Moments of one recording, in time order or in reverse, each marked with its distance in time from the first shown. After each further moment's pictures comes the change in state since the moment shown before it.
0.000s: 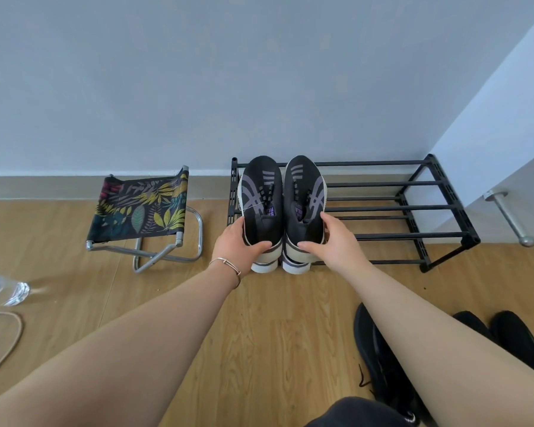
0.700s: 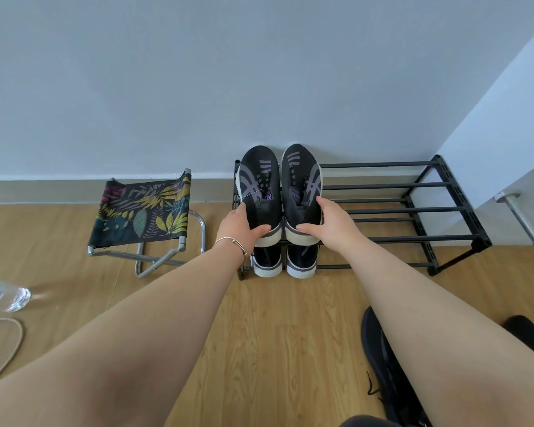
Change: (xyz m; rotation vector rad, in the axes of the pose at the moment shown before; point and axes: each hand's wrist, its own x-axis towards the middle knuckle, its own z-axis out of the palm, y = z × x) left_hand 0.043 0.017 -0.009 0.217 -0.037 -0.048; right_hand 0.054 -0.014 0.002 -0.109 -0.048 0.006
